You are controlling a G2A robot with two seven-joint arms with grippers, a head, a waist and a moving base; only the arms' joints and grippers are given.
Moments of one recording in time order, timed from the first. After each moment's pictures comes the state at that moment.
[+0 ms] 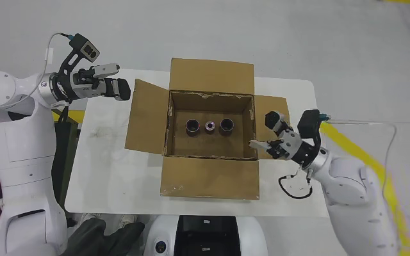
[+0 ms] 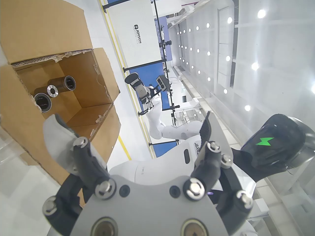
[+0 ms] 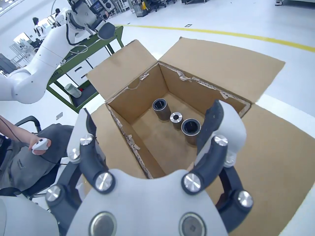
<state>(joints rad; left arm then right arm) 0.92 -0.98 -1.72 -1.45 -0.46 0.10 -1.53 -1.51 -1.15 1.52 -1.96 -0.54 -0.66 0.53</state>
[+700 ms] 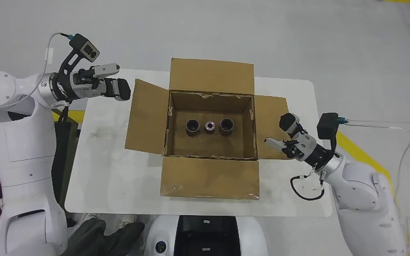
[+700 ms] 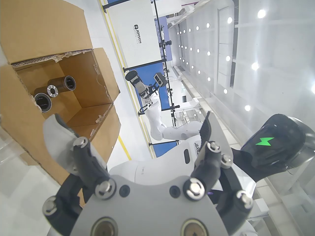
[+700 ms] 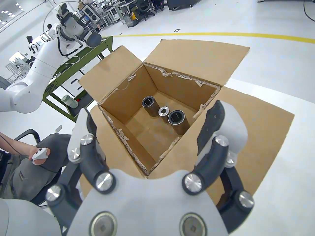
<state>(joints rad) 0.92 -0.98 -1.72 -1.45 -0.46 0.10 -1.53 -1.56 -1.14 1.59 -1.93 -0.50 -0.67 0.51</state>
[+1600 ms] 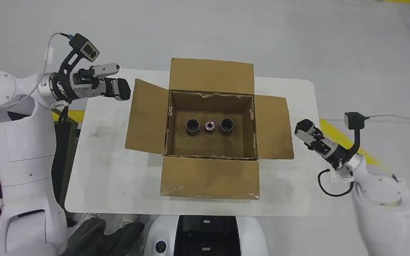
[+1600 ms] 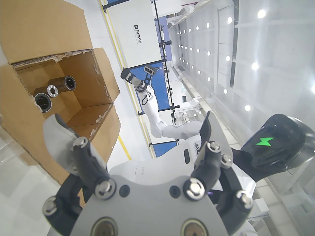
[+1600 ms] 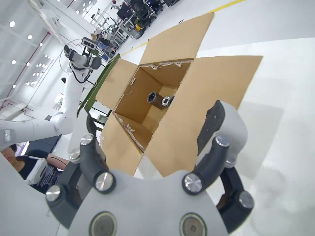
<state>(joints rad) 0.92 -0.98 -1.72 -1.45 -0.46 0.10 -1.53 -1.50 -1.09 1.70 -1.66 0.04 -0.63 0.81</state>
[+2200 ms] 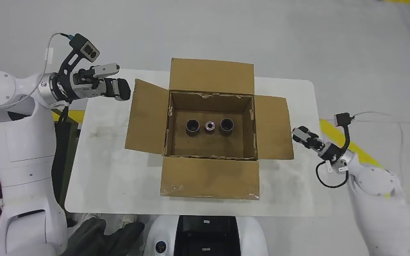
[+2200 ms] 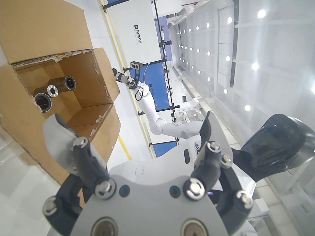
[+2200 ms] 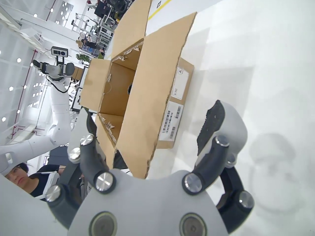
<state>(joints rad) 0.92 -0.98 -1.72 -1.45 -0.46 0.10 -1.53 -1.40 -1.07 1.62 -1.45 0.07 -0.53 0.90</state>
